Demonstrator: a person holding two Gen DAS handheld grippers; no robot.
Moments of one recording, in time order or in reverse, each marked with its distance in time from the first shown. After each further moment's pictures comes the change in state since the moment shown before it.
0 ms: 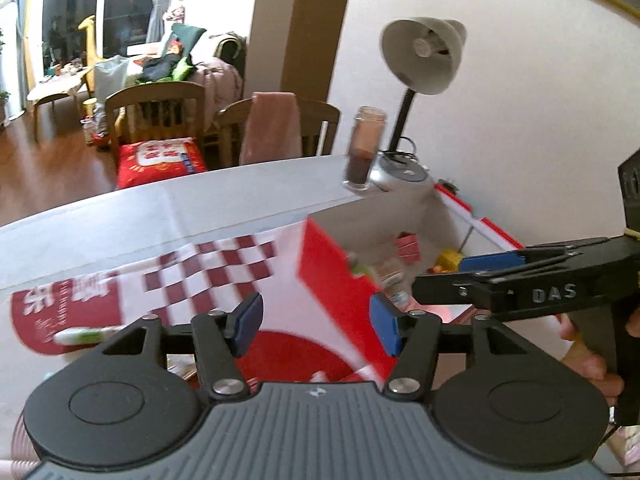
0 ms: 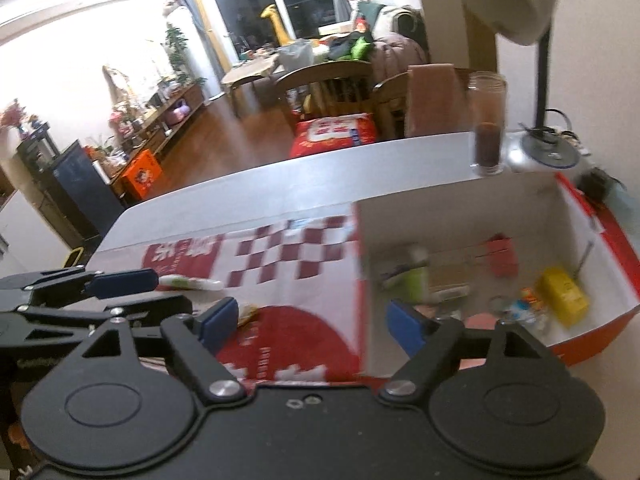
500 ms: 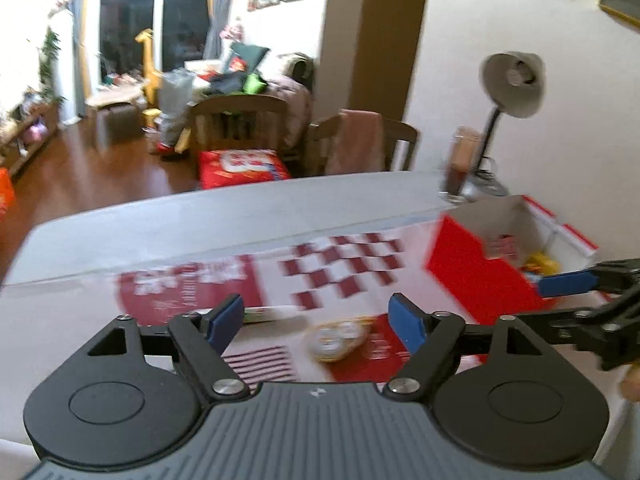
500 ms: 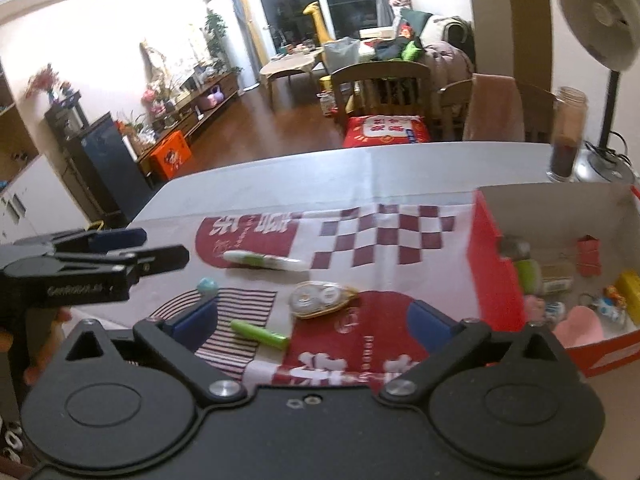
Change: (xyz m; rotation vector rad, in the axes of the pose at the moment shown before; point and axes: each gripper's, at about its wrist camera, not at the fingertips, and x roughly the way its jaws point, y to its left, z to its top) left arm -0.053 0.131 -0.048 -0.041 -0.085 0.172; right arm 0.035 0.115 -0.033 -0.109 -0.007 0.037
